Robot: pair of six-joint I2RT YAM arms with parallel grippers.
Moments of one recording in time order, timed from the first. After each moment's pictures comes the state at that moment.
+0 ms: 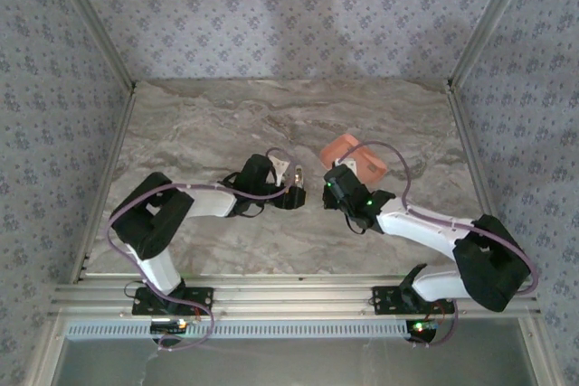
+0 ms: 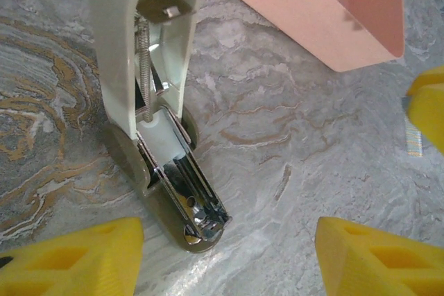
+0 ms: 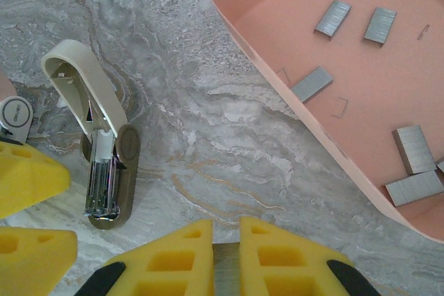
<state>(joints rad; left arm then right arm) -0.72 1.74 0.76 0.27 0.41 -0.49 0.75 1.31 0.66 -0.19 0.30 0.59</state>
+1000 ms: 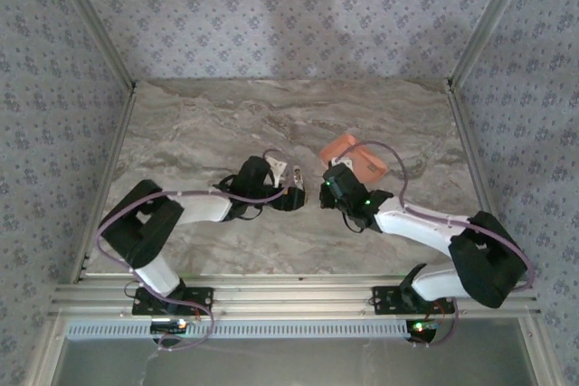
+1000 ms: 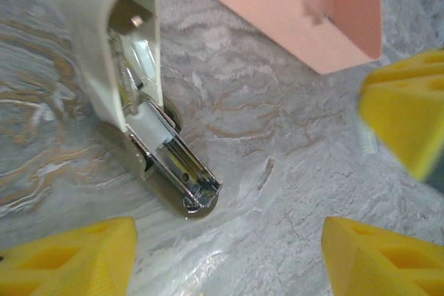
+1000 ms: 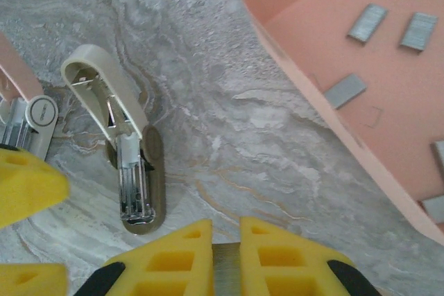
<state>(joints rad) -0.74 1.62 0.70 0.27 0.35 -0.51 0.76 1.36 0.67 -0.12 0.25 0.57</state>
